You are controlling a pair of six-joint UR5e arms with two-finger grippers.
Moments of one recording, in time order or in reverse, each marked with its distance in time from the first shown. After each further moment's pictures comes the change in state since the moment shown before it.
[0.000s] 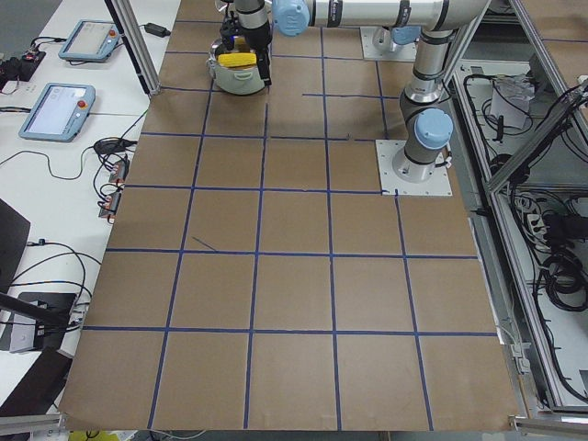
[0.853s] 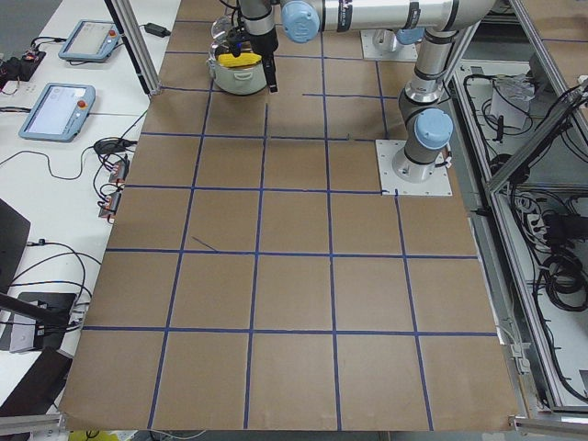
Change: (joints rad) left arm 0.006 0.040 -0.064 0.030 0.015 -0.010; right arm 0.102 0.051 0.120 -0.247 -0.001 0.107
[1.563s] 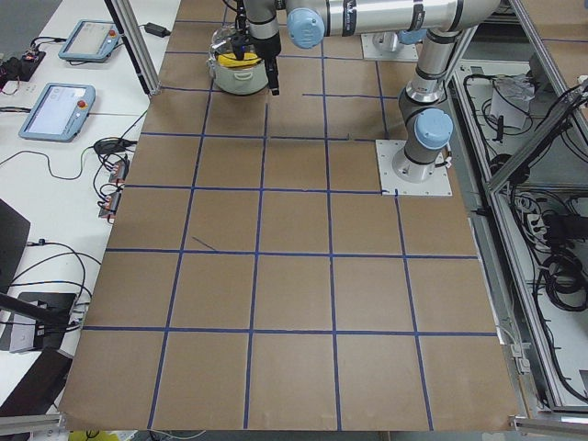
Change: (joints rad) left arm -0.006 0.029 -0.068 0.067 0.001 -0.024; right arm 0.026 0.031 0.001 -0.020 0.031 0.010
